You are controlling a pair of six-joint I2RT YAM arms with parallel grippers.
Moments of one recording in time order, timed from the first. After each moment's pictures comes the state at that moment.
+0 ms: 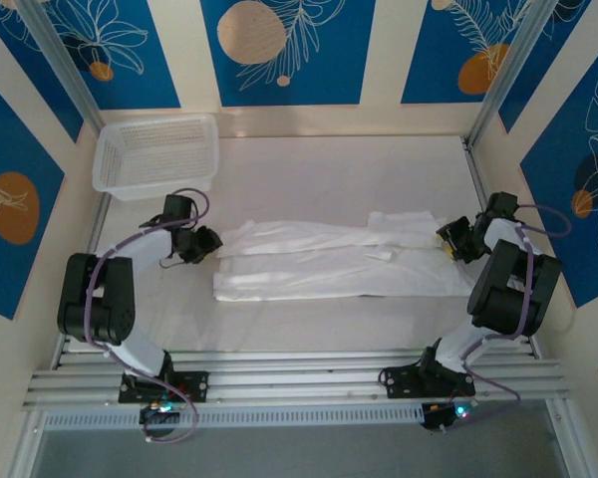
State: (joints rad) left arm -0.12 1.60 0.89 -0.39 0.27 -0.67; right arm -0.45 1.63 1.00 -0.57 -0.40 0.56
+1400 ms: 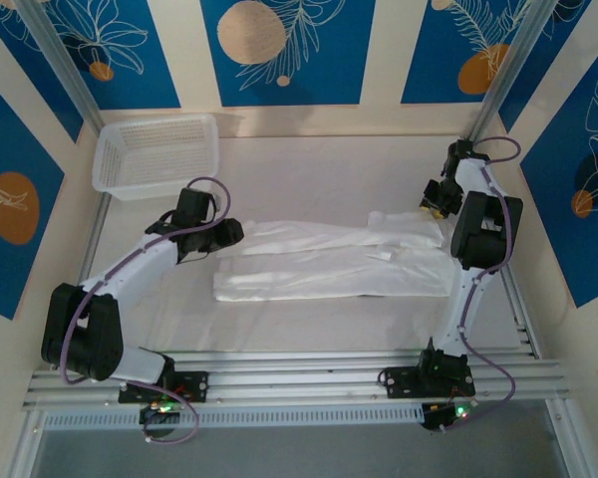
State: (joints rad) left arm -0.31 1.41 0.93 -0.41 0.21 -0.57; right arm -0.22 2.24 1.81 -0.97 -0.11 0.28
